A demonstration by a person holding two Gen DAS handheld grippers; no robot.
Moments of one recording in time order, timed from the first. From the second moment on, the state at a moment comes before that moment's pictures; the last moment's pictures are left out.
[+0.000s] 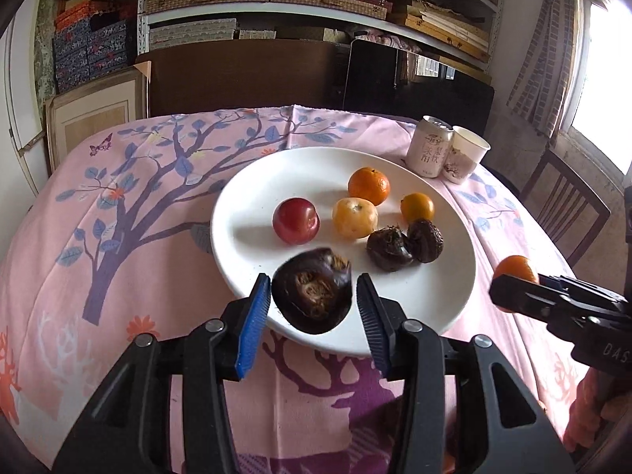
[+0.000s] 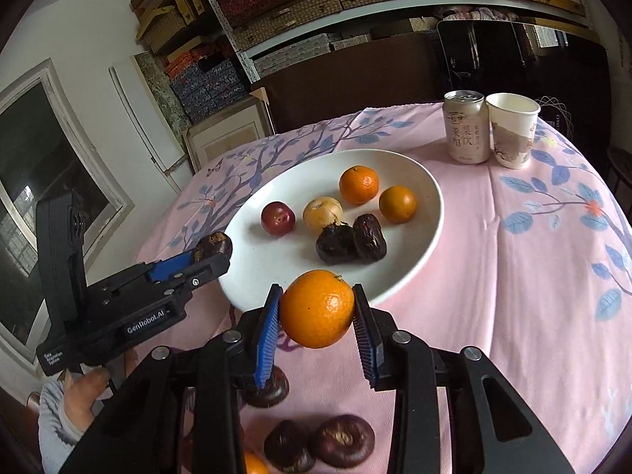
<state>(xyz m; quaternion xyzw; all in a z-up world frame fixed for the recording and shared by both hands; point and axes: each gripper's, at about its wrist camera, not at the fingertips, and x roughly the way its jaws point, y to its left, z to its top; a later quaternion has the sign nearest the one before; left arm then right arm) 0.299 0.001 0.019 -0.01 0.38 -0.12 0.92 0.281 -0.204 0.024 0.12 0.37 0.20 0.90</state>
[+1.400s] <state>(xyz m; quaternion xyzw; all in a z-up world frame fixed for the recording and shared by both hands) 0.198 -0.021 -0.008 0.06 0.37 -0.13 0.92 0.194 -0.265 -0.015 0.22 0.37 0.13 0.89</state>
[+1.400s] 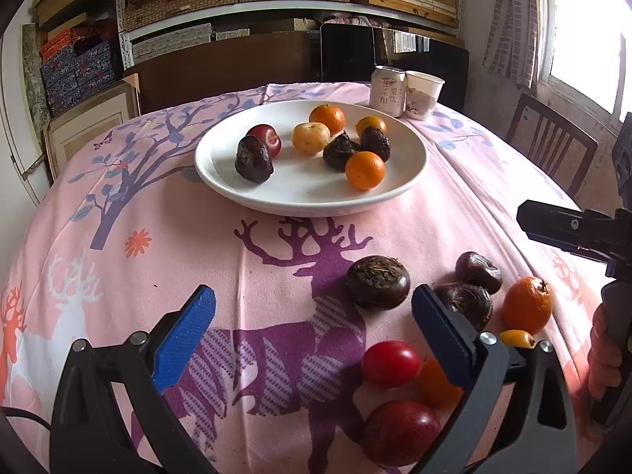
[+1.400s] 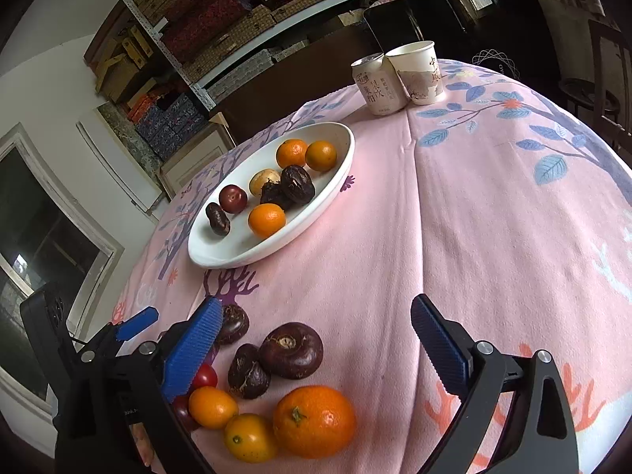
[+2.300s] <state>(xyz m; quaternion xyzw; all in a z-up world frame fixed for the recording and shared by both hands) 0.248 0.023 -0.034 0.05 0.45 -0.02 0.89 0.192 -0.264 -0.018 0.21 0.38 0.13 0.89</state>
